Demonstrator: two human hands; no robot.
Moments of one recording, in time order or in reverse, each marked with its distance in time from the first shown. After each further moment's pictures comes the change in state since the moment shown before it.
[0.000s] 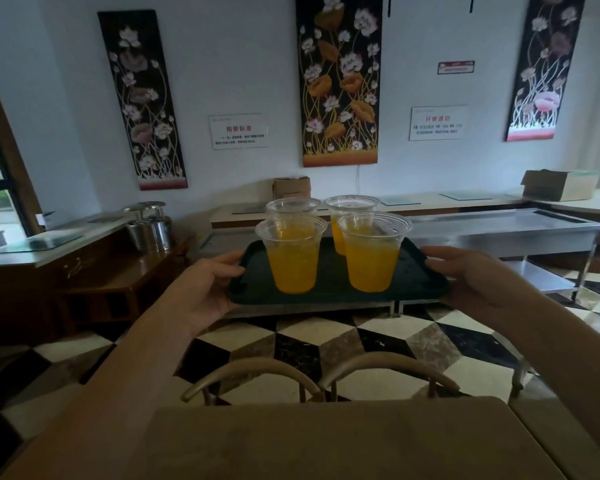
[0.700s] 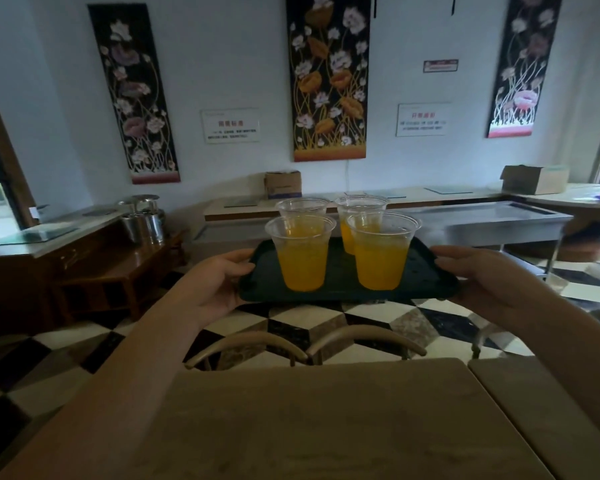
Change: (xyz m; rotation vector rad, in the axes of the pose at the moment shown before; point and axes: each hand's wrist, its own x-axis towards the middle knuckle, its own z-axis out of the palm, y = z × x) left_hand -0.127 -0.017 0.041 0.075 0.011 -0.060; right_hand -0.152 -0.011 -0.032 0.008 0.075 0.009
